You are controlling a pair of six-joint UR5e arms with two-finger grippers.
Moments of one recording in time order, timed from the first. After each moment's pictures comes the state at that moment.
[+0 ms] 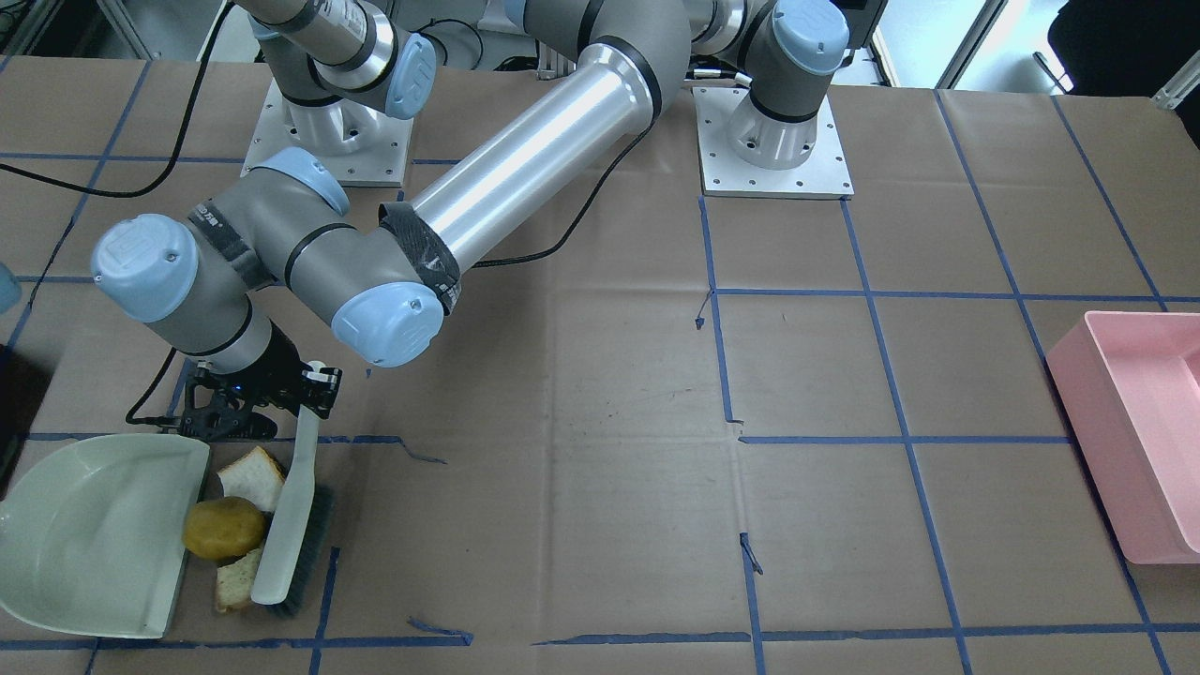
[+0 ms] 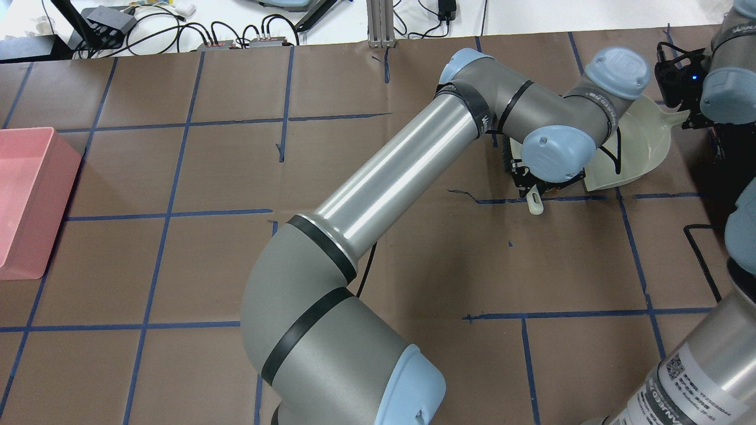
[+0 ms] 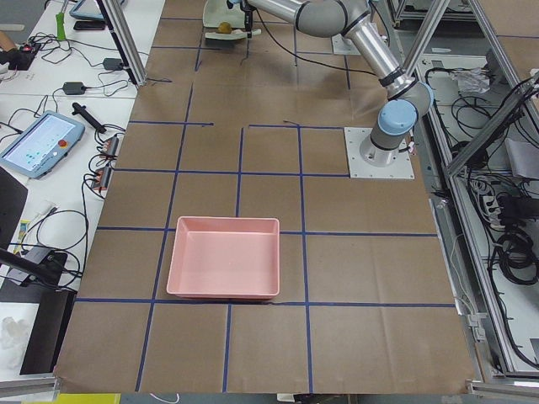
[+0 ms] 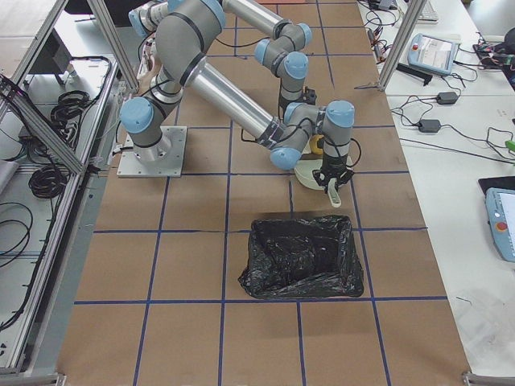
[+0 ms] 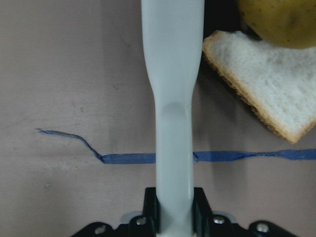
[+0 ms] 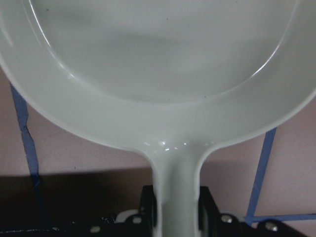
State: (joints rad) left arm -2.31 -2.66 -0.55 -1.58 1.60 -0.69; right arm 1.12 -1.01 1.52 -2.28 -1.75 -2.06
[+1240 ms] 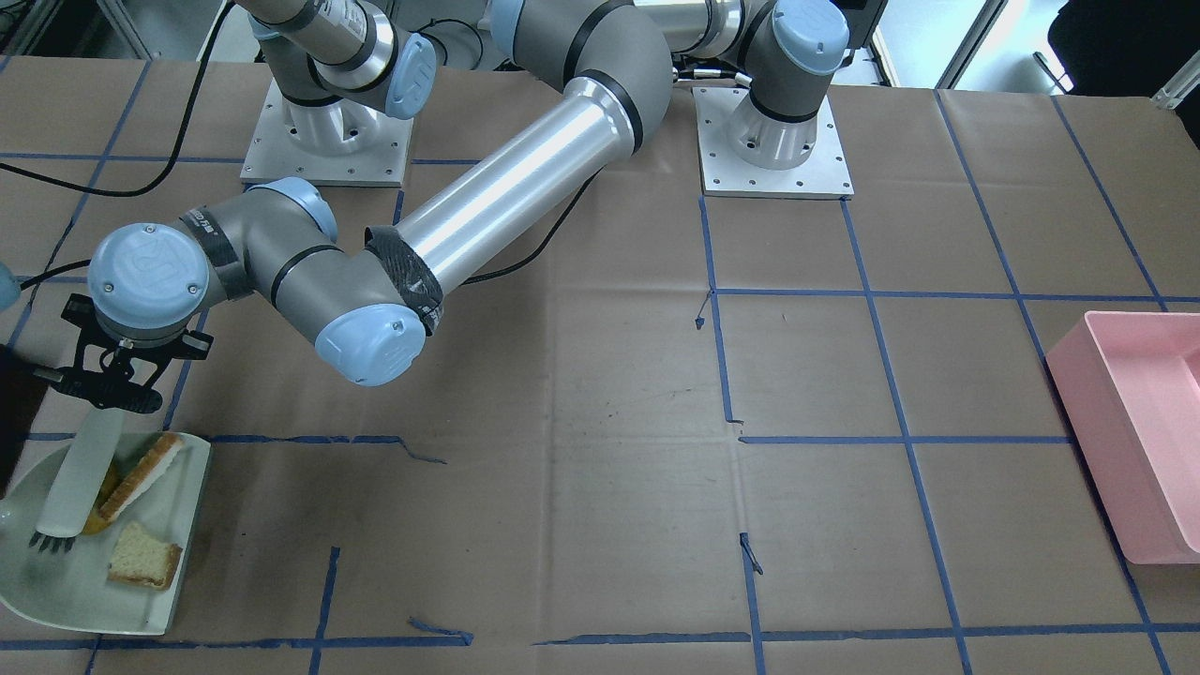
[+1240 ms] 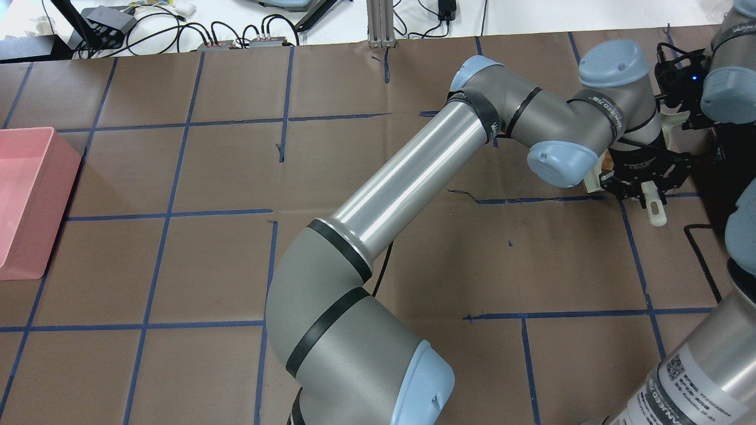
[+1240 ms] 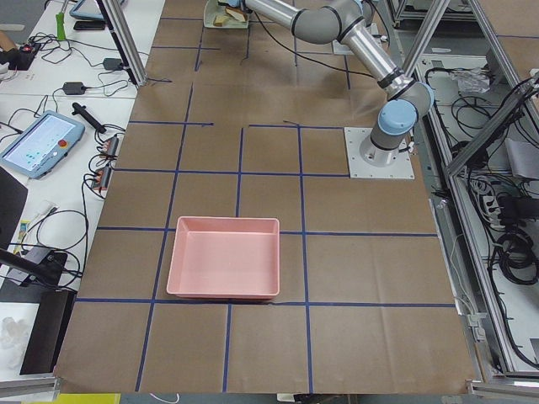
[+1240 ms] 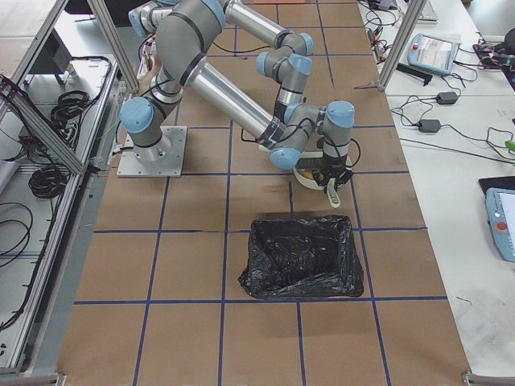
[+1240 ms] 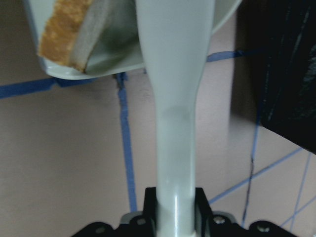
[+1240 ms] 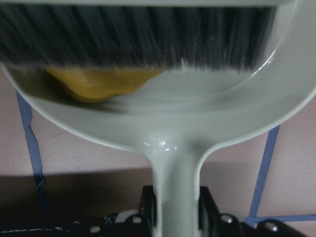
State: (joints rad) left arm -2.32 -2.74 -0.44 -1.30 0.96 -0.69; right arm 1.12 -1.01 1.52 -2.27 -1.75 -2.06
